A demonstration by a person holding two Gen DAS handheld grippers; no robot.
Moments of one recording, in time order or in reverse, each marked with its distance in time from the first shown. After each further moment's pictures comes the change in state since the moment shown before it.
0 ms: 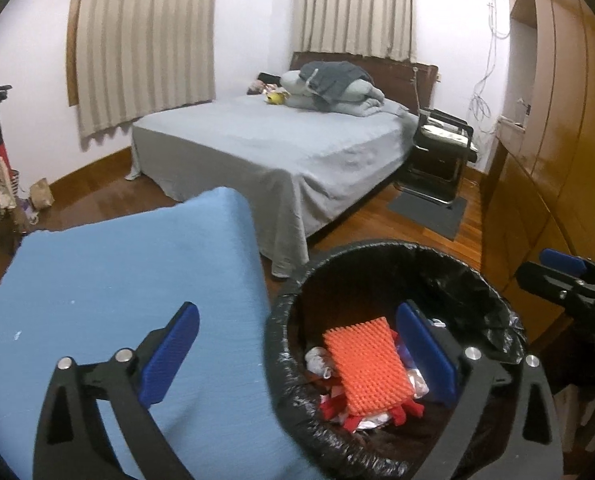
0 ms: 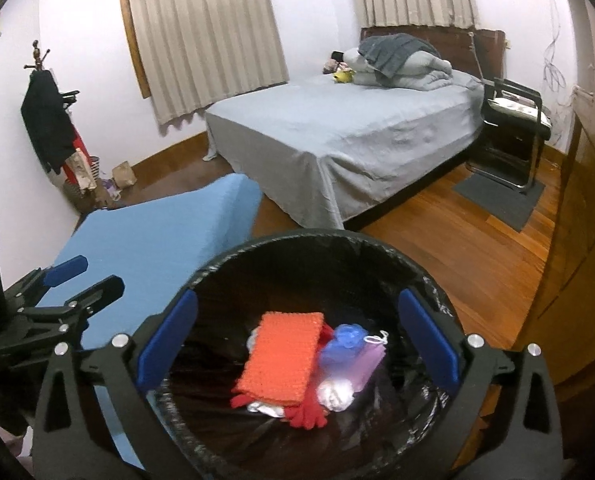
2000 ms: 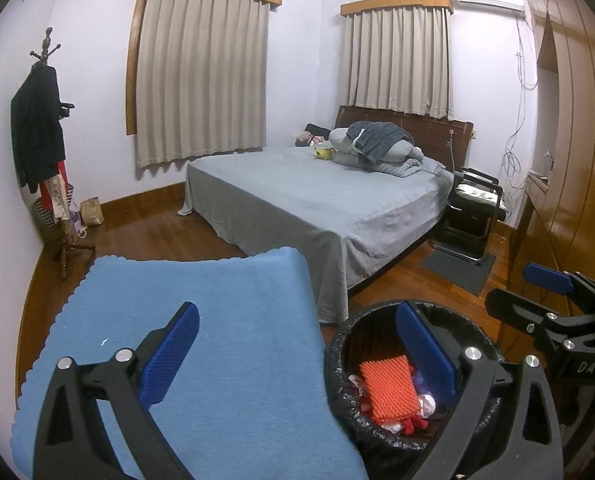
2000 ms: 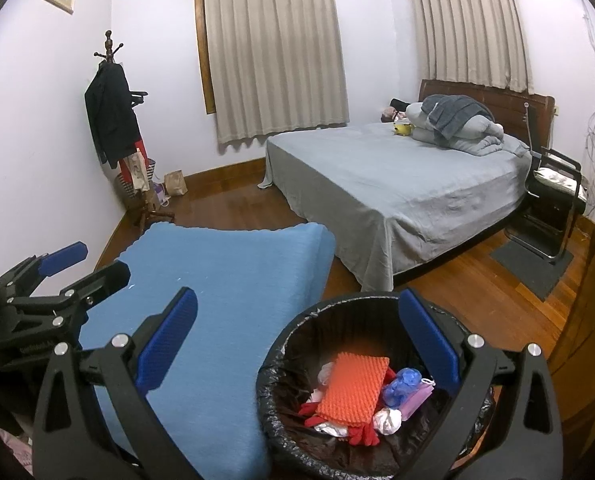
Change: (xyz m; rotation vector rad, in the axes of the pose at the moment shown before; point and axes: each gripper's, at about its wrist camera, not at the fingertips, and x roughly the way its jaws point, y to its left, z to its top) left arm -0.142 0.031 0.019 -0.068 -0.177 0.138; right arm -0.086 0.109 0.033 -0.165 -0.127 0.117
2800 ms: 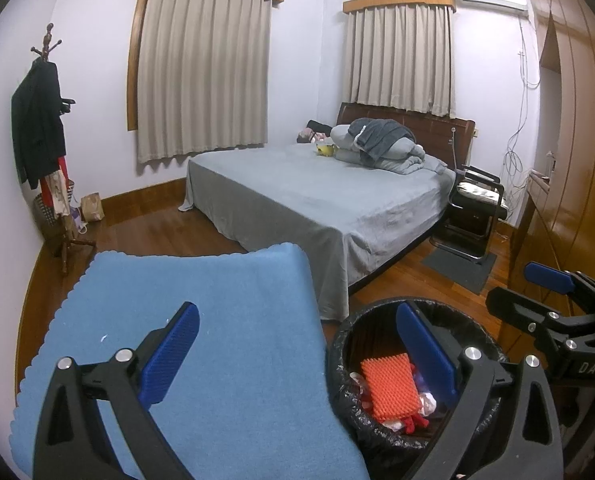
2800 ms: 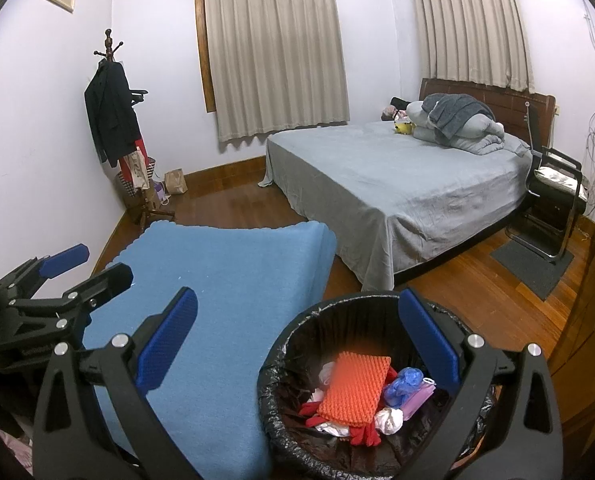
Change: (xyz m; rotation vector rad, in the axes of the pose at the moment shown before) left arm 0.000 0.002 0.000 -0.002 0.002 0.000; right arm 0.001 0.002 0.001 0.000 0.003 -0.002
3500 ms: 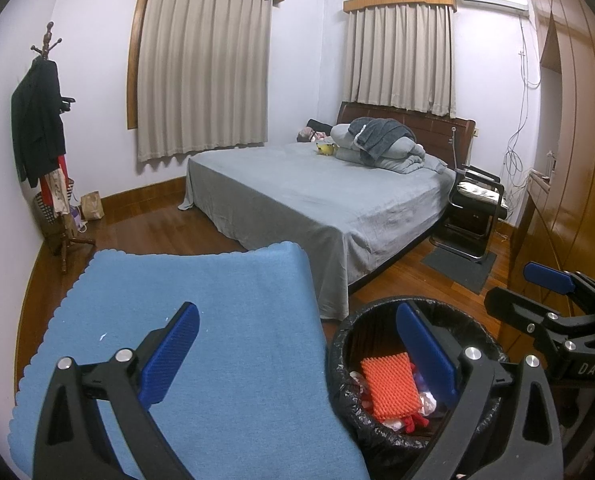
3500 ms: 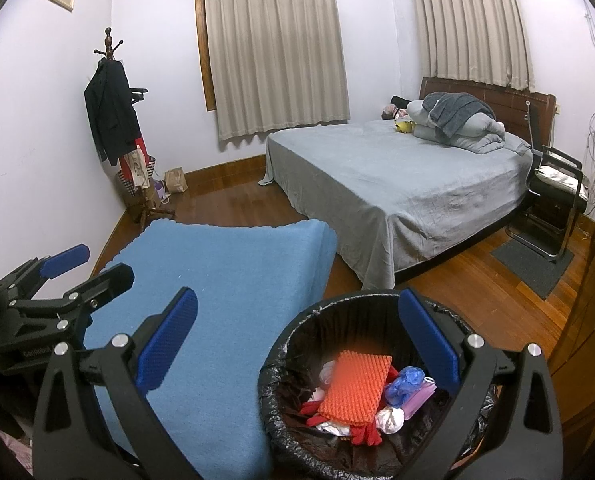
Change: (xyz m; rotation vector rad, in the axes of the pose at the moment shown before) left arm 0.000 0.001 0.002 -0.001 0.002 -0.001; right arm 0.000 0.002 0.001 -0.001 0.001 0.001
